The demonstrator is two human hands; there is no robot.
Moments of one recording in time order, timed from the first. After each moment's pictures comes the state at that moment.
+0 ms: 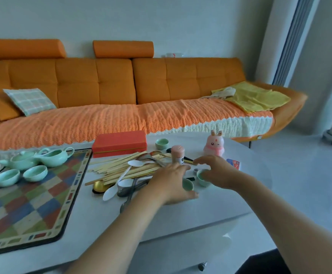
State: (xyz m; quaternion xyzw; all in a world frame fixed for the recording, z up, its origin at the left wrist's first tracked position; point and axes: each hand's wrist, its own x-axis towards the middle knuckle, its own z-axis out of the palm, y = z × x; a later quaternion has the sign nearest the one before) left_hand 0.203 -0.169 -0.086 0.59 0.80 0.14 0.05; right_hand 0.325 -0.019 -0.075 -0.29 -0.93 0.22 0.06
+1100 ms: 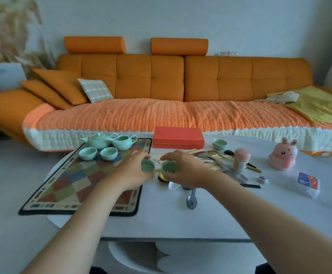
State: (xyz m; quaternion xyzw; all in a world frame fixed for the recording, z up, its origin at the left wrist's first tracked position) left_hand 0.046 -0.368 -0.080 0.34 0.90 0.27 0.05; right_hand 0.149 -0.194 -0.072 -0.05 -0.97 0.21 0.08
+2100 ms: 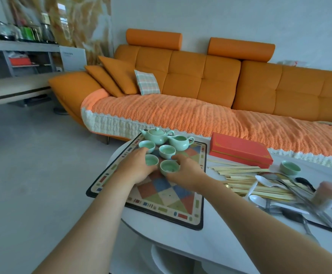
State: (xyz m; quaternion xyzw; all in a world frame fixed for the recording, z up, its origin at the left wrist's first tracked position) left_hand -0.060 -0.500 -0.118 0.22 0.92 0.33 -0.01; right_hand 0.013 -0.324 -0.108 -0.08 -0.95 0.29 0.03
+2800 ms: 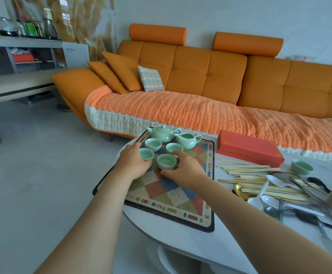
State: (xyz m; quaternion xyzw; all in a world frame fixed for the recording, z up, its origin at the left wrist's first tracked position) left_hand -0.078 -0.521 -0.126 0.12 0.94 0.33 -0.01; right_hand -0.002 -0.349 -0.113 -0.09 -0.96 0.28 0.05
